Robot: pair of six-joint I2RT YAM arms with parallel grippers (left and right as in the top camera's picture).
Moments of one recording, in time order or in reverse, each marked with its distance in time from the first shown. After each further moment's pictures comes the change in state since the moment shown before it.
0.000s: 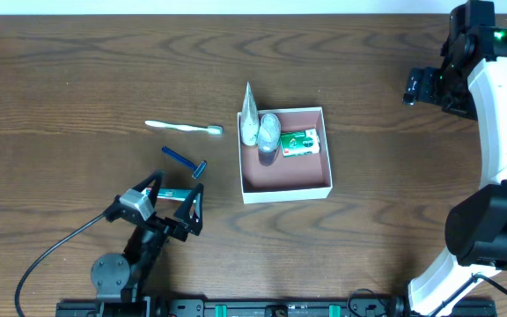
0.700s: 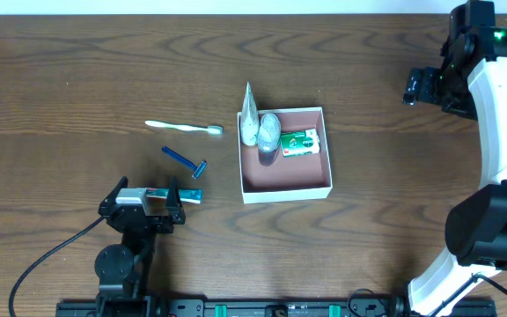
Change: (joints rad) left arm 0.000 -0.026 0.006 -0.188 -0.370 0.335; right arm 0.000 0.000 0.000 0.000 0.000 0.000
